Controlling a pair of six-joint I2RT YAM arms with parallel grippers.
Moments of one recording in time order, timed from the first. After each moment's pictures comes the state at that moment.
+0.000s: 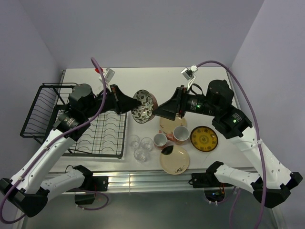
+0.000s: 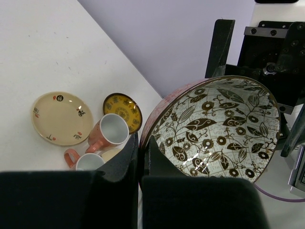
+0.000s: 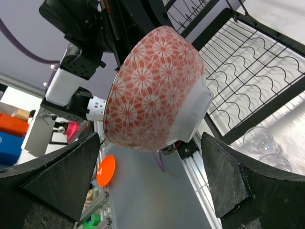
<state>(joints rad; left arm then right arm) -0.56 1.00 1.14 -0.21 0.54 -0.65 0.63 0.99 1.29 -0.40 -0.62 0.72</state>
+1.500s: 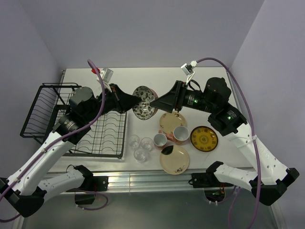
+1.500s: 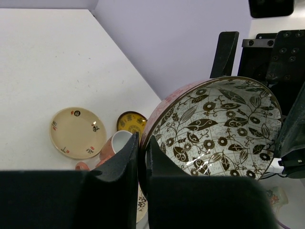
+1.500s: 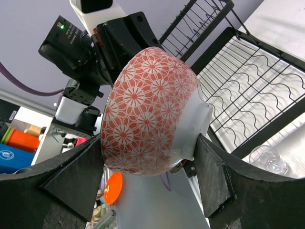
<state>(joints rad) -0.65 0.98 1.14 -0.19 0.30 -0.64 0.62 1.03 1.27 -0.25 -0.59 0.81</state>
